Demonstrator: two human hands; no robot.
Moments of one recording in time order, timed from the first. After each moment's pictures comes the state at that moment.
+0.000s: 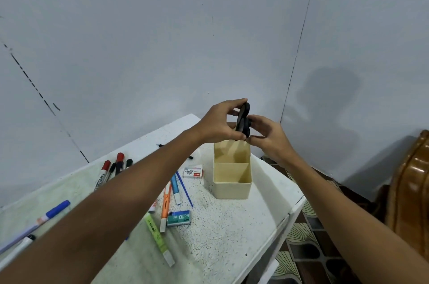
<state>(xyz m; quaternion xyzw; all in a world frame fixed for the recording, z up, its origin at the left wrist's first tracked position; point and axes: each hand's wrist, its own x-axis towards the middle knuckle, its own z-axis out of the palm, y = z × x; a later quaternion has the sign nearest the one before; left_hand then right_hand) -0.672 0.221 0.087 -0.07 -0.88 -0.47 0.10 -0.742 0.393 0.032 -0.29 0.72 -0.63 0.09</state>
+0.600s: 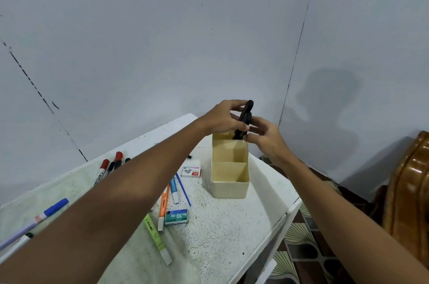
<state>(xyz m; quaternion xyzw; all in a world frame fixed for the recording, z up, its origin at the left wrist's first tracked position) -0.700 0.224 0.091 -0.02 -0.87 -0.49 0.01 -0.738 0.386 0.036 -0.28 0.69 -0.66 0.11</state>
